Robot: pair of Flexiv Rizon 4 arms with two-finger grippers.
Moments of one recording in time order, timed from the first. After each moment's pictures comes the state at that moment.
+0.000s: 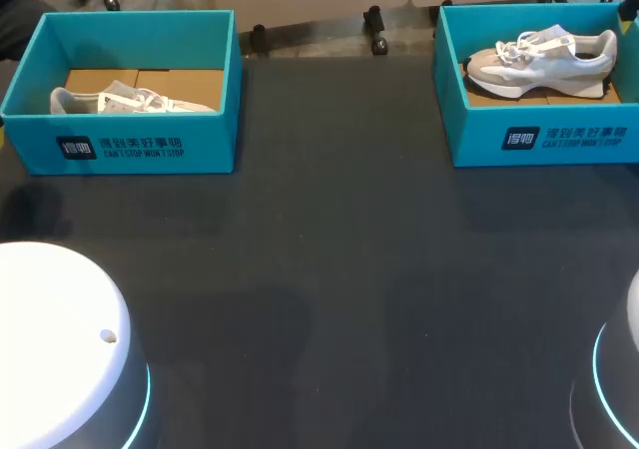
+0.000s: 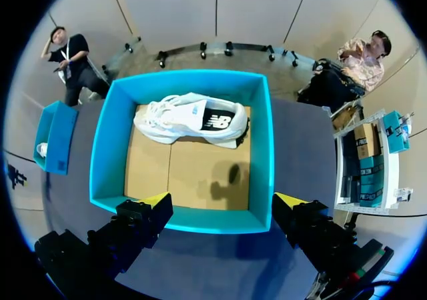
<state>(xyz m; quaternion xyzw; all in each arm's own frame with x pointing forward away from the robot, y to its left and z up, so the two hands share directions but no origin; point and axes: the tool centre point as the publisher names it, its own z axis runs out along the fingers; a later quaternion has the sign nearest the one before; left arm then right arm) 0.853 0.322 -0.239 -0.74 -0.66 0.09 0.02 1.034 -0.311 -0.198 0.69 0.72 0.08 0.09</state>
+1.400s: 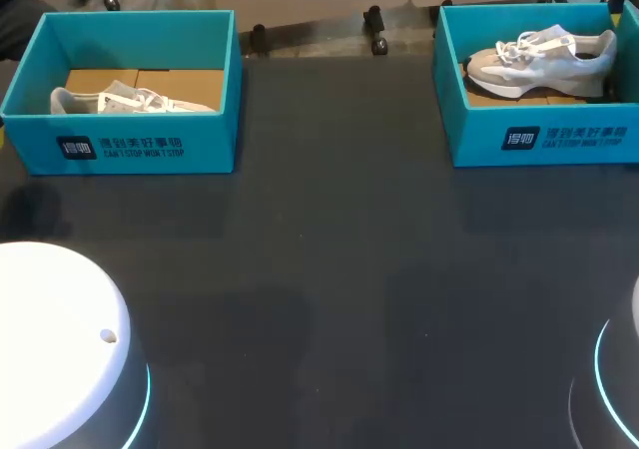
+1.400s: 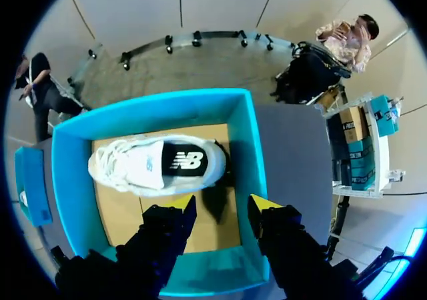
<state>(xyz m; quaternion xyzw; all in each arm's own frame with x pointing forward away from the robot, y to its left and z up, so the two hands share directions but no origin) 0.852 0.322 -0.239 -0.74 -0.66 0.09 0.02 1.140 -0.337 -0.259 0.75 0.66 0.00 0.11</state>
